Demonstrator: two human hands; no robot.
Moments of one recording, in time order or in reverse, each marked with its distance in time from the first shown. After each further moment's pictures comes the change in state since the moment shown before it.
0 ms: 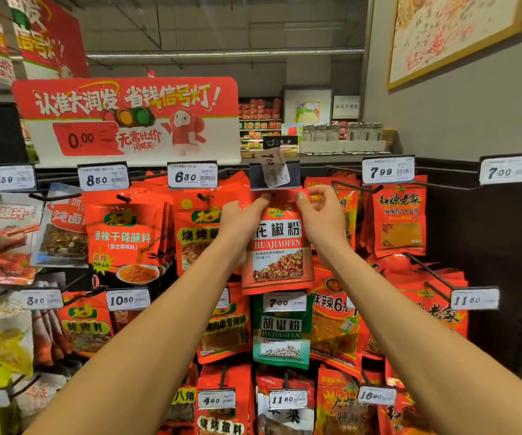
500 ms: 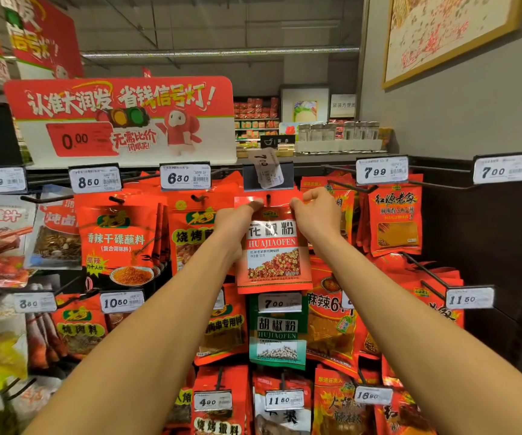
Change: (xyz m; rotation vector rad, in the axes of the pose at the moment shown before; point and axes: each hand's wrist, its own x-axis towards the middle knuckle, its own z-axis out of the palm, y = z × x) left_hand 0.009 0.002 0.005 0.010 0.055 -0.211; right_hand 0.023 0.003 0.004 -0.254 0.080 0.086
